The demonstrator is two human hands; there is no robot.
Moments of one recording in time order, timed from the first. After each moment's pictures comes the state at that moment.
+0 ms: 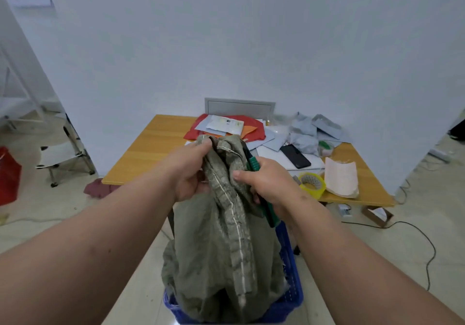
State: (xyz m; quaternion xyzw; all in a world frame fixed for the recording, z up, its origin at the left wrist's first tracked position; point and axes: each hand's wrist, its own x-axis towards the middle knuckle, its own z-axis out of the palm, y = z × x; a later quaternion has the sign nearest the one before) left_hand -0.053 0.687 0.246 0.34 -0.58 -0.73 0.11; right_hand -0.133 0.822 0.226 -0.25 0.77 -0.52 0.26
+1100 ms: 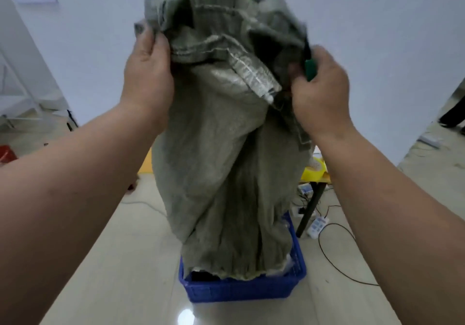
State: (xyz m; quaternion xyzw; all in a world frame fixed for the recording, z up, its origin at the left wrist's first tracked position) left_hand 0.017 0.638 0.328 0.13 -0.69 -0.56 0.44; right_hand -0.101 0.840 0.320 -0.33 0.76 -0.51 -0.25
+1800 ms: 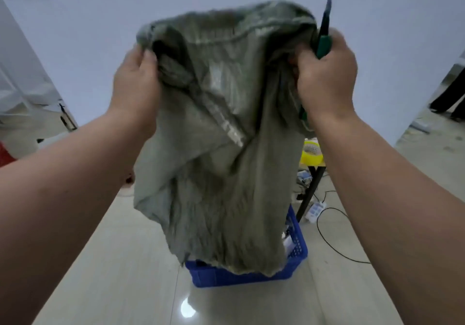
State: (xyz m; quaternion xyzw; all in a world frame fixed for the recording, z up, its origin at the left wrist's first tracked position) left_hand 0.058 0.628 0.302 0.22 -0.69 -0.51 0.46; right_hand -0.081 0.826 0.311 -0.24 0.72 -0.59 -0.27
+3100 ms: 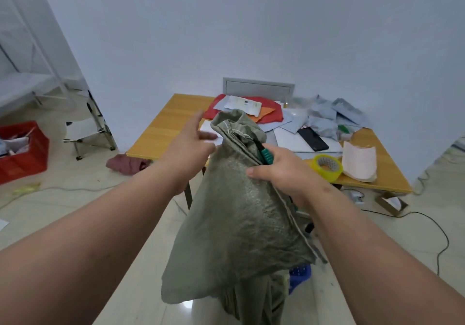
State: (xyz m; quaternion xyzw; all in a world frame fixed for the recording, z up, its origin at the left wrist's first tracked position) left_hand 0.018 0.679 0.231 0.31 -0.75 -0.56 0.18; right_hand -0.097 0.830 0.215 -0.33 0.77 -0.46 0.29
